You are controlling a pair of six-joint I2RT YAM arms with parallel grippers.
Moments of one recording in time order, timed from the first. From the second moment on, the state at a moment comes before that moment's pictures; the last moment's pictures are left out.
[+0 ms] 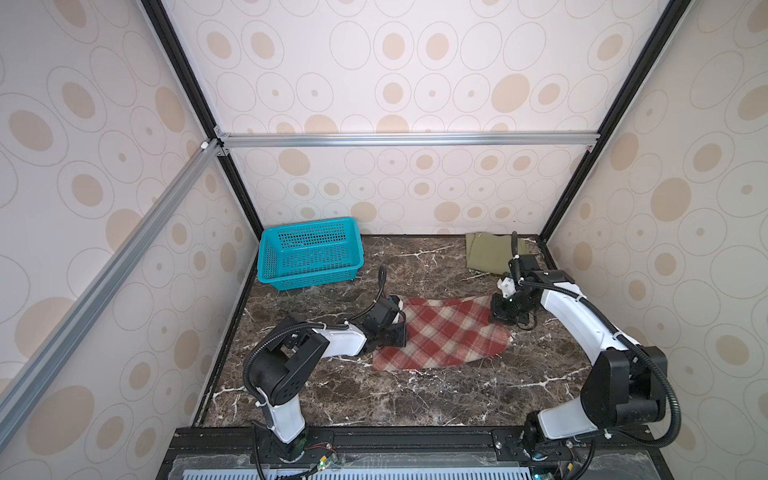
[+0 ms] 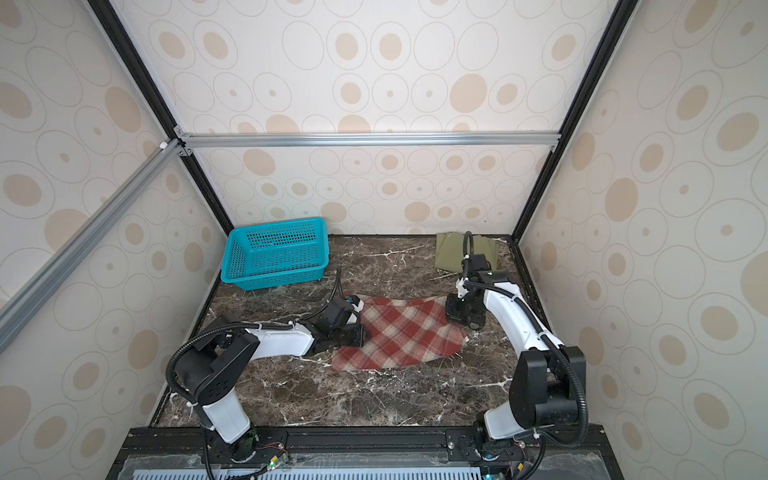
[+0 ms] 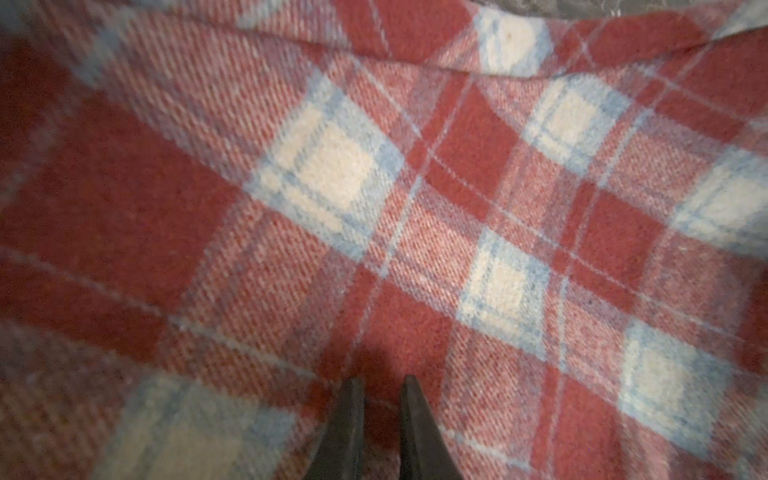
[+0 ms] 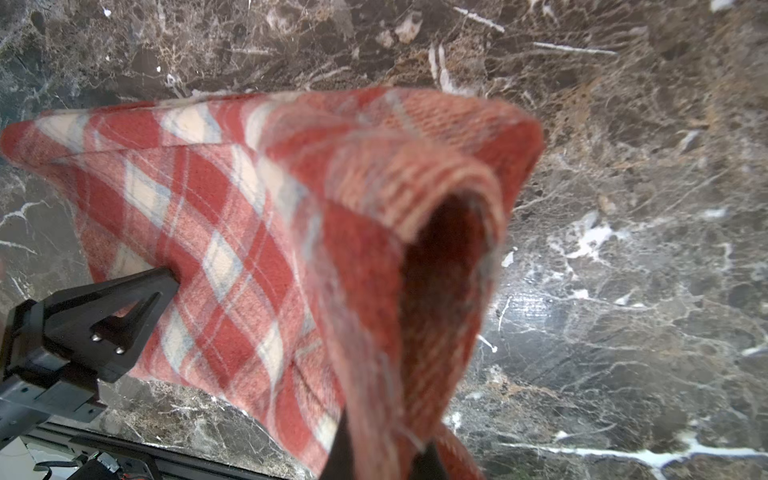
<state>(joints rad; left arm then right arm) -0.72 1.77 0.81 0.13 0.18 -0.58 0.09 1.48 1.19 -1.04 -0.23 0.31</state>
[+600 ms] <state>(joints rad) -0.83 1.92 0.84 0.45 0.22 -0.75 0.31 1.50 1.29 -1.04 -0.22 0.42</state>
